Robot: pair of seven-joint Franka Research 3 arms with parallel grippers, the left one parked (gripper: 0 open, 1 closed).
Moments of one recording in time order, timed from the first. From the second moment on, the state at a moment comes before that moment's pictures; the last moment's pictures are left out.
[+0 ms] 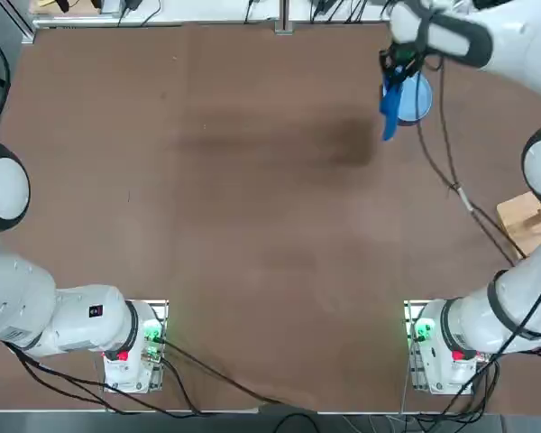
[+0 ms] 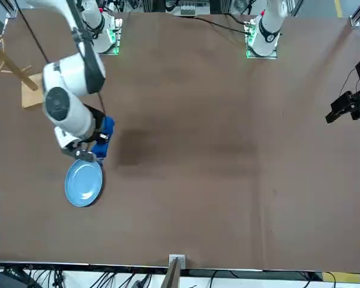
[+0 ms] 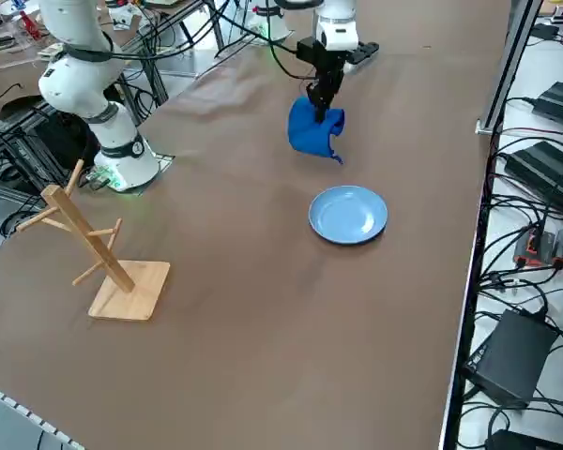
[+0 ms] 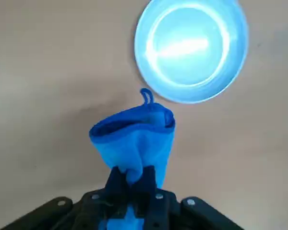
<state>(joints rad) 0.07 0.32 0.19 -1.69 -0.12 1.89 0.50</state>
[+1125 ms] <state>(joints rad) -0.12 0.47 0.19 -1.65 -0.23 2.09 0.30</state>
